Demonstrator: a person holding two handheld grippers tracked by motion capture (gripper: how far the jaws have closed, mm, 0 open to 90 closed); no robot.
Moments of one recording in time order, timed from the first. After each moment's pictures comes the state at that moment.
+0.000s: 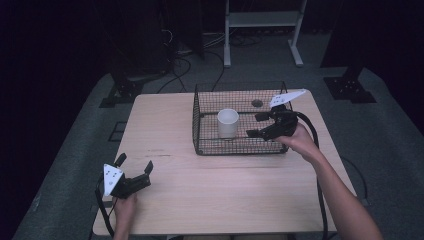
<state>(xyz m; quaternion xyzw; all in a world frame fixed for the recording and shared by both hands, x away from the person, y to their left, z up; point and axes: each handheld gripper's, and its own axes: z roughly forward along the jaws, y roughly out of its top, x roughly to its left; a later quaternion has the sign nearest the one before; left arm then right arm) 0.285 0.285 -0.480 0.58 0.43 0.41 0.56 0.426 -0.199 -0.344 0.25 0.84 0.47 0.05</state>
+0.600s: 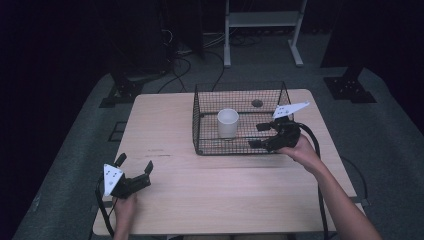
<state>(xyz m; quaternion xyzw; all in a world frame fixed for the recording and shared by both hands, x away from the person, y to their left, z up) 0.285 0.285 -0.480 0.58 0.43 0.41 0.56 0.404 -0.206 -0.365 0.24 0.84 0.49 0.03</state>
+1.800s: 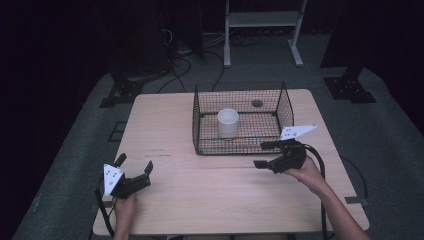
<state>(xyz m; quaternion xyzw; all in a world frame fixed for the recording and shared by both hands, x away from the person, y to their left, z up) 0.285 0.285 -0.480 0.58 0.43 0.41 0.56 0.361 -0.221 -0.402 0.24 0.83 0.50 0.01</state>
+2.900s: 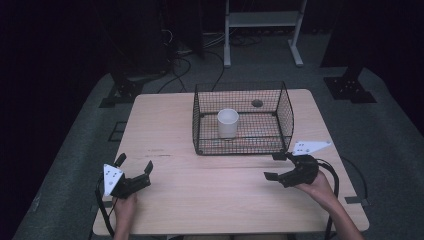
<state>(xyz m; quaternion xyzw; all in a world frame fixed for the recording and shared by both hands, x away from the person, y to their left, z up) 0.285 0.285 -0.480 0.58 0.43 0.41 0.56 0.326 -0.250 -0.421 0.27 0.82 0.50 0.05</state>
